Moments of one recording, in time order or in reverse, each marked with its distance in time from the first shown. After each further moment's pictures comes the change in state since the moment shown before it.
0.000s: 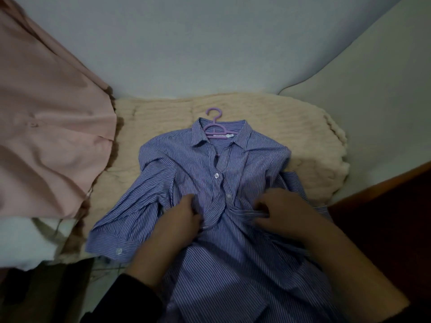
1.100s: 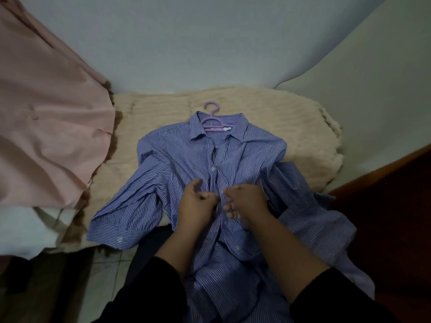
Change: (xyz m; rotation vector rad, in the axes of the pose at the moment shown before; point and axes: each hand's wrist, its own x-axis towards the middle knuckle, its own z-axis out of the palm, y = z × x) left_hand 0.005 0.032 0.036 -0.932 0.179 -0.151; right_hand 0.041 -0.054 0.048 1.394 0.155 0.602
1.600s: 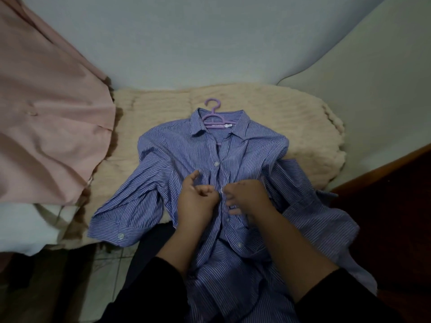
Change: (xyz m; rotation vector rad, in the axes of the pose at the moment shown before) left_hand -0.003 0.003 -0.001 0.018 0.051 0.115; right_hand -0.001 -0.009 -0.003 -0.106 -0.046 -0.008
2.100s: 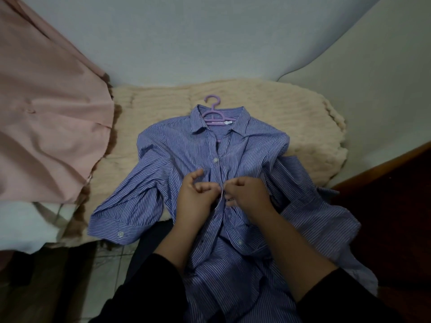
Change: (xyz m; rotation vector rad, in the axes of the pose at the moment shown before) left_hand 0.000 -0.002 -0.003 -0.171 -0.060 -0.015; right_hand 0.003 0.014 -0.002 -0.029 -0.007 -0.195
